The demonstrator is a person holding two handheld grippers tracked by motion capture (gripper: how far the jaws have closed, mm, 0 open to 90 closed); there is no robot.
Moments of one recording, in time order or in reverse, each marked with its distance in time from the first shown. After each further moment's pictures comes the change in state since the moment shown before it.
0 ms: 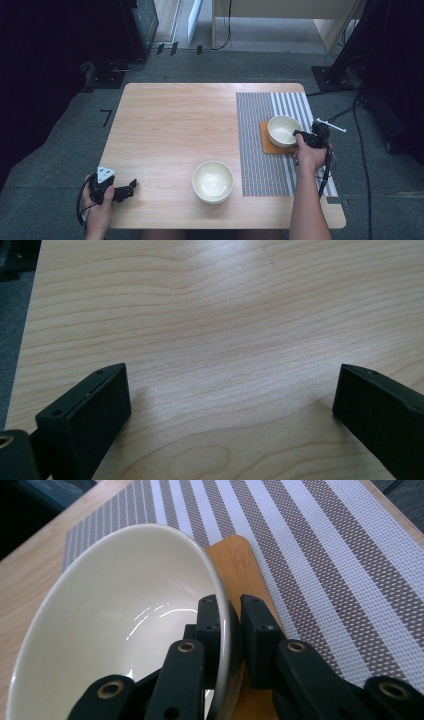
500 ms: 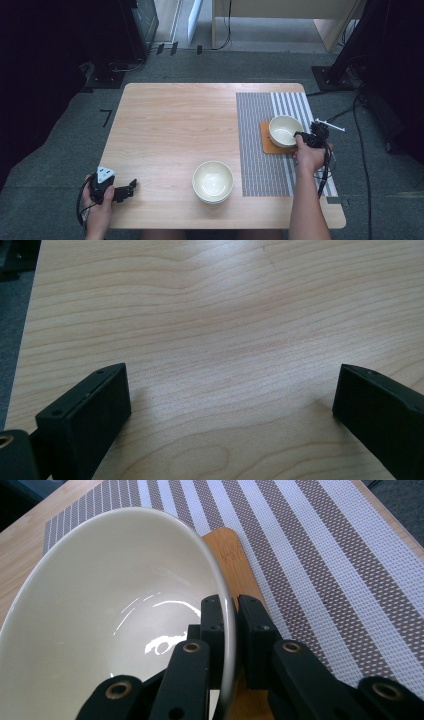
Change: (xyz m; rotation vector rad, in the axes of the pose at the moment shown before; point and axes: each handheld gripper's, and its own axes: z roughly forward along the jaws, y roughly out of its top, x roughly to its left) left arm 0.000 0.000 0.000 0.000 -0.001 0.001; right arm 0.004 0.000 0.000 0.023 -0.064 -0.014
